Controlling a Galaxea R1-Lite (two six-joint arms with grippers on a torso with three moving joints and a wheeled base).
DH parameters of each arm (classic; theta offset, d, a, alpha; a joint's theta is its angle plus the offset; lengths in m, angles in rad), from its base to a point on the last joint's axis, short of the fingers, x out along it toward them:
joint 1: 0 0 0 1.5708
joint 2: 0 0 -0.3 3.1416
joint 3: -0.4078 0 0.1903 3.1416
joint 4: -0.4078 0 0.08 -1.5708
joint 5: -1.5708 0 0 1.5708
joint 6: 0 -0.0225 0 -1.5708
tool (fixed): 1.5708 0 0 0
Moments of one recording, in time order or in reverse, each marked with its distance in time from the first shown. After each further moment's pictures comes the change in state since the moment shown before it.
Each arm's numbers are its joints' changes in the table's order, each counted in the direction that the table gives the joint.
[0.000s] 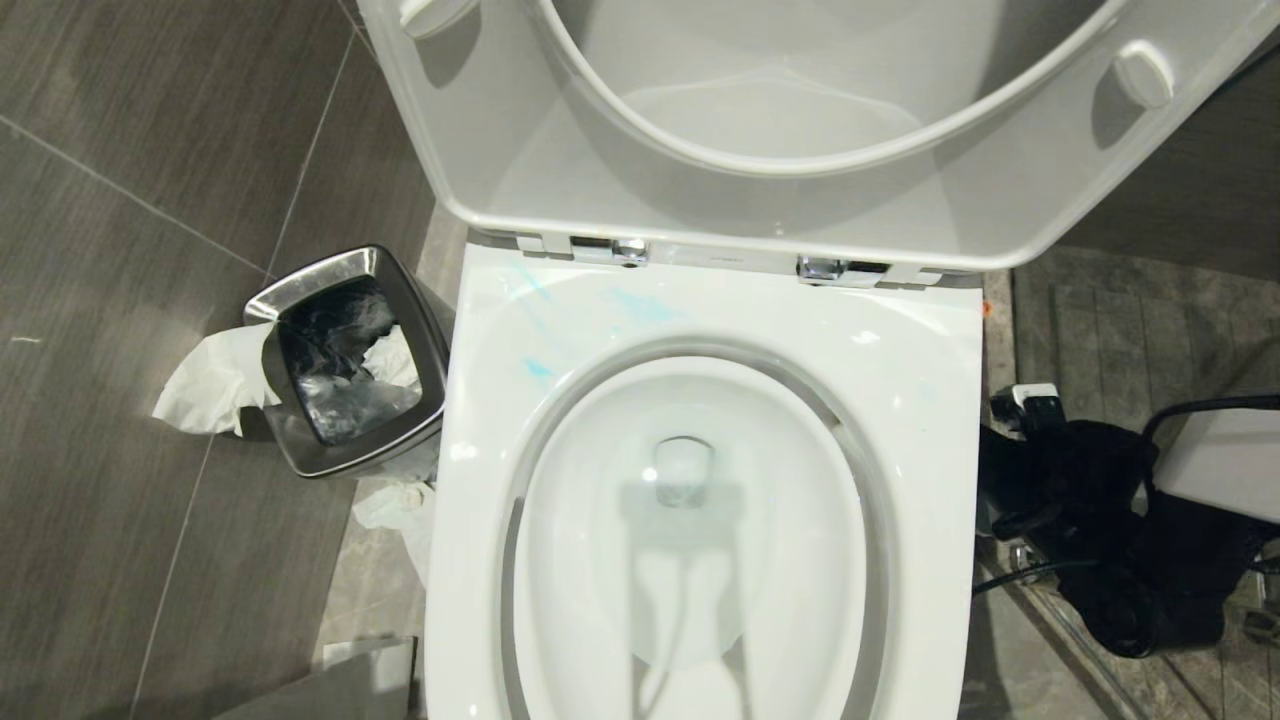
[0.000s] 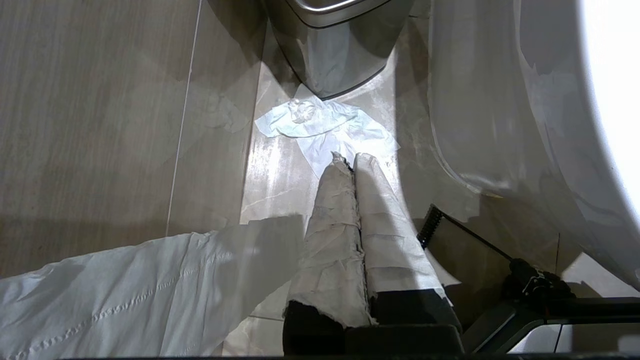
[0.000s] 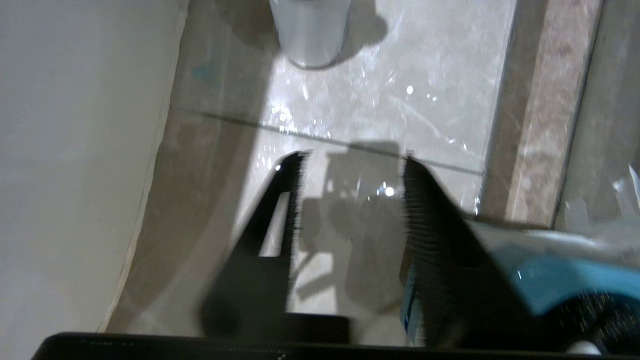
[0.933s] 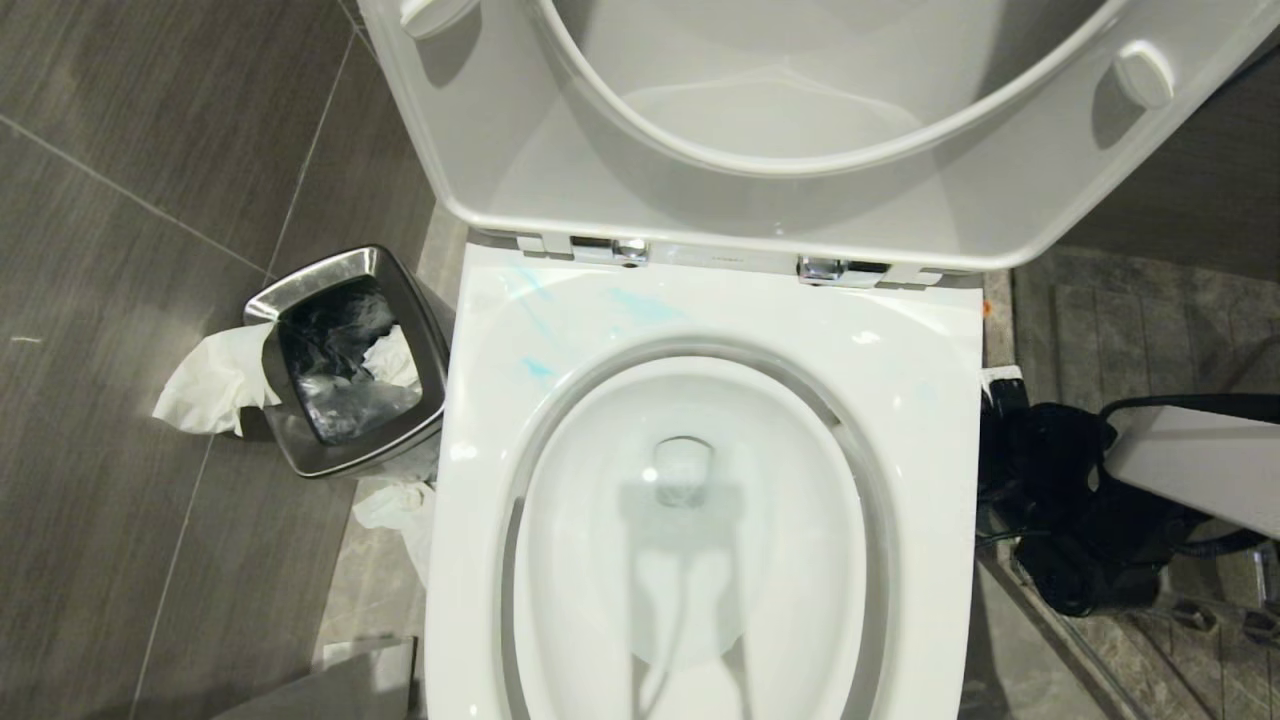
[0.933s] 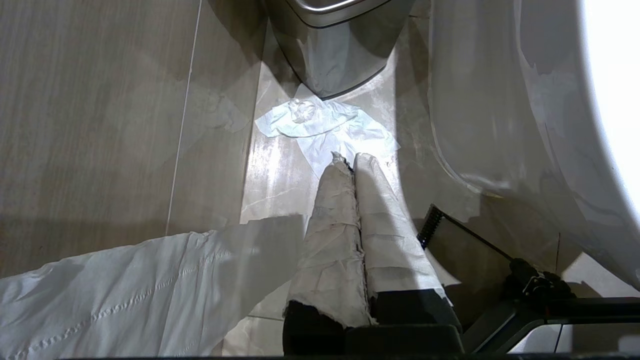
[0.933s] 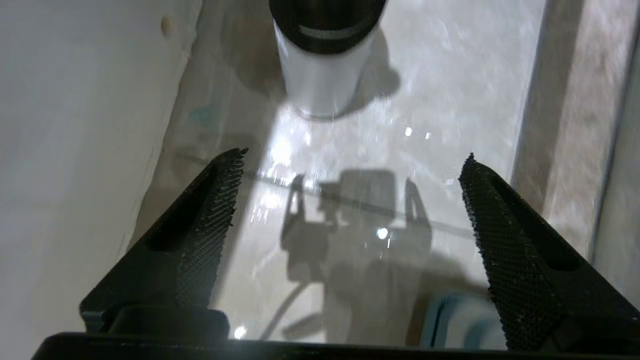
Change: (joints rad) left arm 0.000 0.000 0.000 0.000 0.001 0.000; right arm 0.000 -0.118 -0.228 0.000 0.037 0.064
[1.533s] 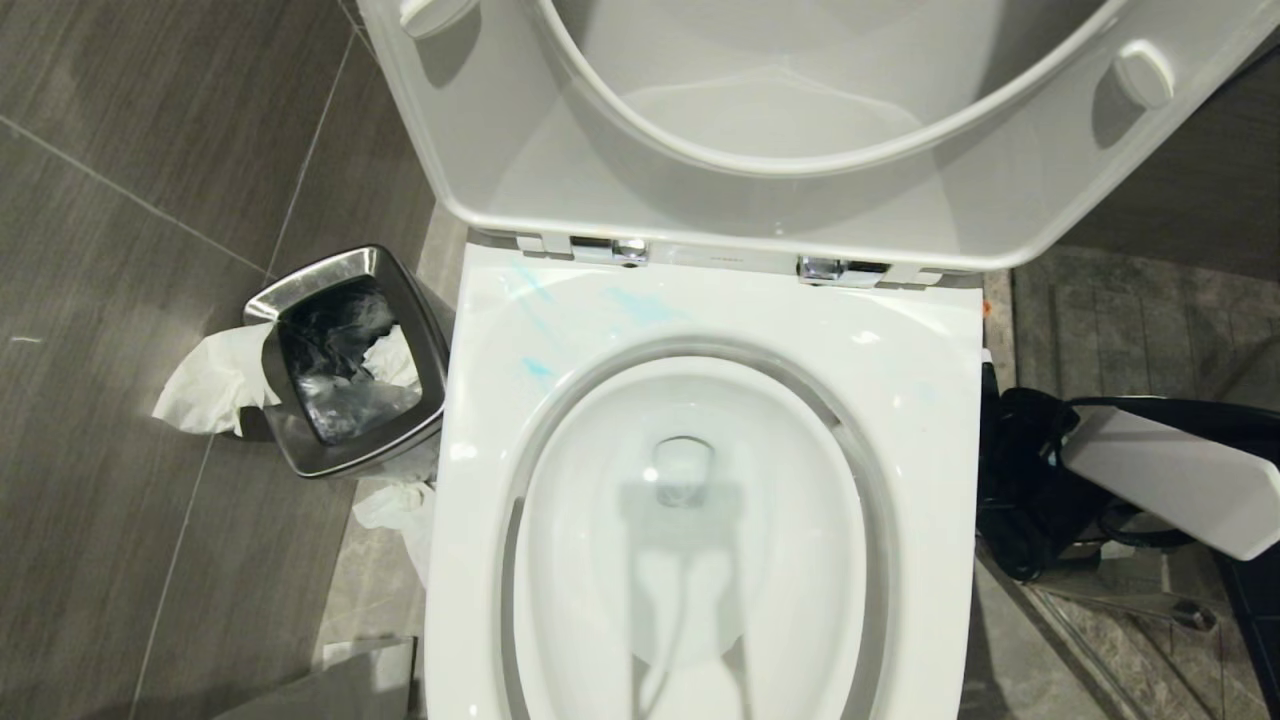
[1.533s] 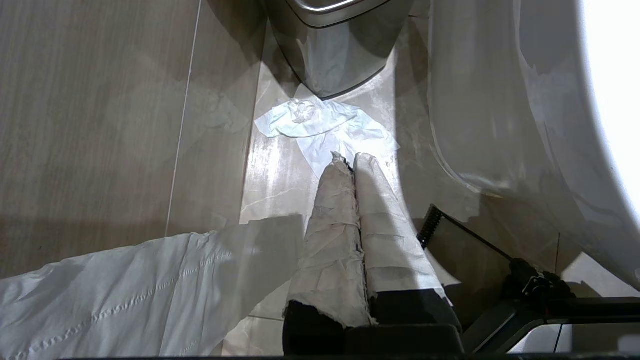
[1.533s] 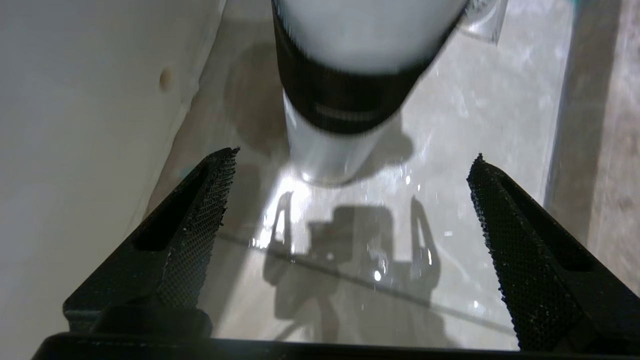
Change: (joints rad) left arm 0.000 0.000 0.000 0.000 0.000 0.000; right arm 0.002 -0.127 -0.261 0.000 0.044 0.035
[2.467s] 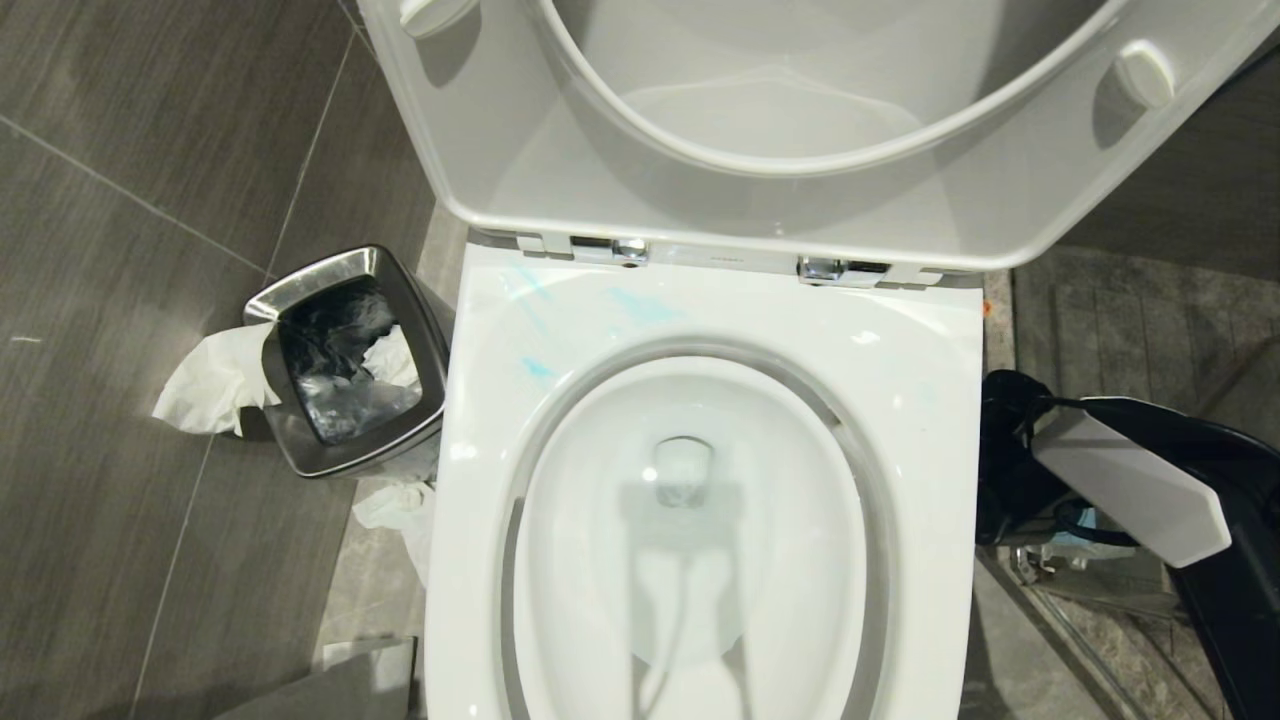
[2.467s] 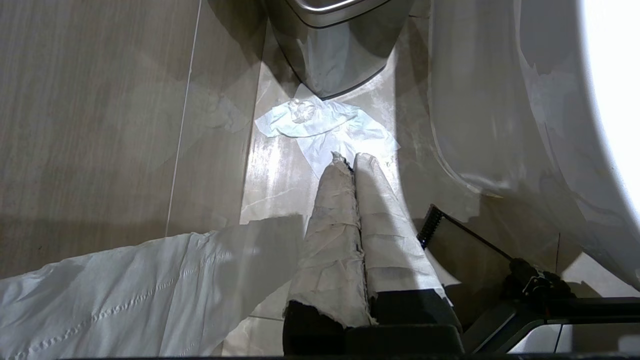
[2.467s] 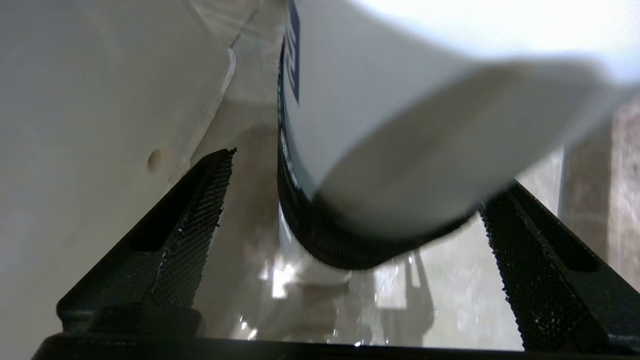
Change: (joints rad) left arm 0.000 0.000 0.000 0.000 0.000 0.000; right arm -0.001 -0.121 -0.297 0.000 0.061 0.068
